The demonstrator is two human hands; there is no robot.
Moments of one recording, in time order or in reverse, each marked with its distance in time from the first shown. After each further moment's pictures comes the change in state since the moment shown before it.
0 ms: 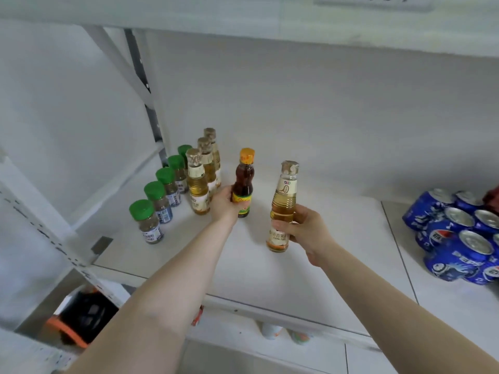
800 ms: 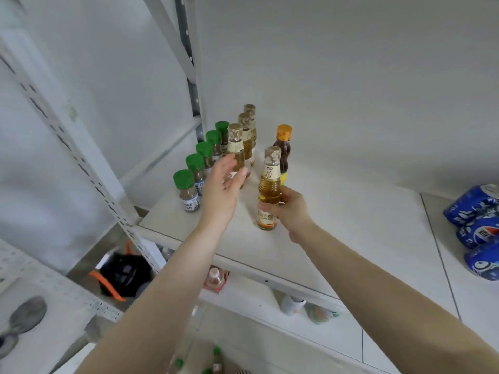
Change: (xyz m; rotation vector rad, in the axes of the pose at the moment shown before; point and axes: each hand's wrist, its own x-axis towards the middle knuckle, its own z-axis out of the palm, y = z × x) left_hand -0.107 0.059 -0.105 -0.006 0.105 0.237; right_hand 0.017 0.022 0.096 -0.061 -0.048 -0.029
